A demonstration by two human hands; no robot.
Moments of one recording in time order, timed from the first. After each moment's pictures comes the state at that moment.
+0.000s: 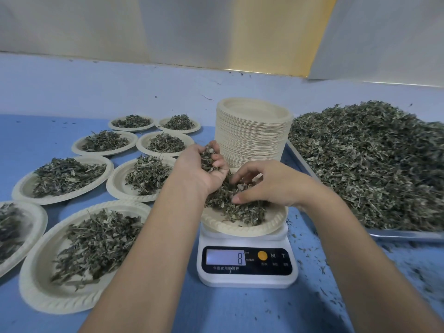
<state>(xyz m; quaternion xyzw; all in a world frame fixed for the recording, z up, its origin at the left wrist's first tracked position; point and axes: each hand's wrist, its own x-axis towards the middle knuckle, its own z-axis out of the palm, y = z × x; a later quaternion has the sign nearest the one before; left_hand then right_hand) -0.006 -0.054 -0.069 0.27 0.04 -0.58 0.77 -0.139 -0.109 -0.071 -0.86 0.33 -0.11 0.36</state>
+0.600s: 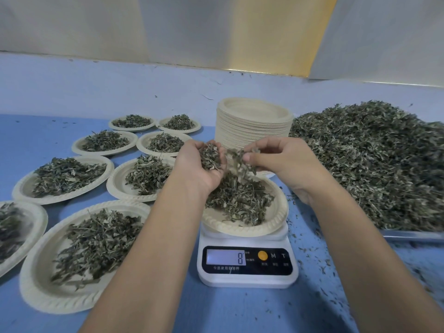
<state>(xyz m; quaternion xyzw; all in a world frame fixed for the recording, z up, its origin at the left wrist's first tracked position) -0.002 -0.059 -0.070 0.30 0.01 -0.54 0.78 -0.142 -0.114 -0.062 -0.74 0.27 -0.35 0.50</state>
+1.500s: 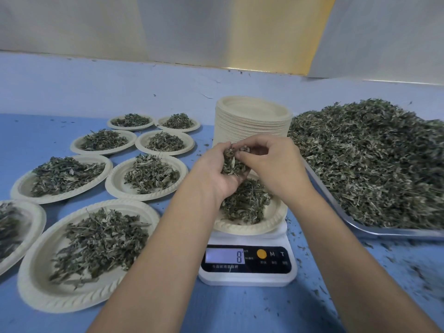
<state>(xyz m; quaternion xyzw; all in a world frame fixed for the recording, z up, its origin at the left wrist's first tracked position) -0.030 -0.064 -0.069 0.39 -0.08 -0.56 0.73 -0.123 -0.108 -0.075 -0.79 0.31 -0.43 0.31</state>
